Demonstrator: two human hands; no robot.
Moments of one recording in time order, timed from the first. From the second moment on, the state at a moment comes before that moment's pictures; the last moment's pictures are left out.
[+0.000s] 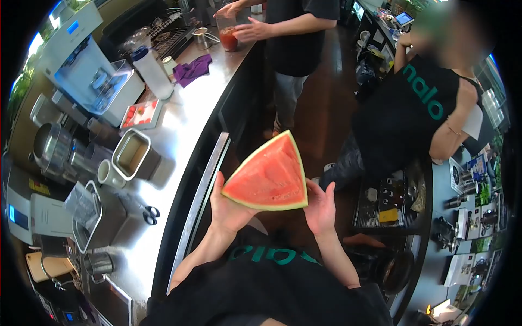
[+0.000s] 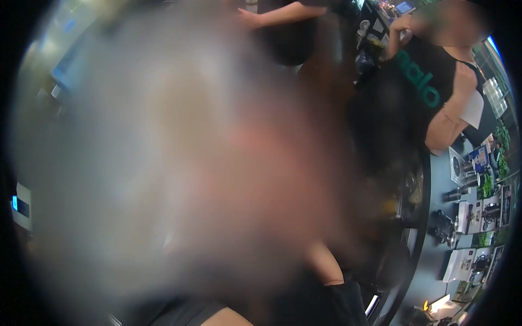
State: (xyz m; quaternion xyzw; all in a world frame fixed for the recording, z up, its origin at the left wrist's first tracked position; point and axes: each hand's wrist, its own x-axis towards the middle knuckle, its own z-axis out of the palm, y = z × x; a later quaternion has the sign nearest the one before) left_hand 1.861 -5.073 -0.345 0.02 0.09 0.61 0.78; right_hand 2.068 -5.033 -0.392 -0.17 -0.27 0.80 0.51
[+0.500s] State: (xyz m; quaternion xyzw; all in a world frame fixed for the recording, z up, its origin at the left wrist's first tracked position) left_hand 1.893 -4.726 -0.369 -0.09 0.01 0.39 0.92; right_hand 2.137 -4.819 -0.439 -0.40 -0.12 0.73 0.54
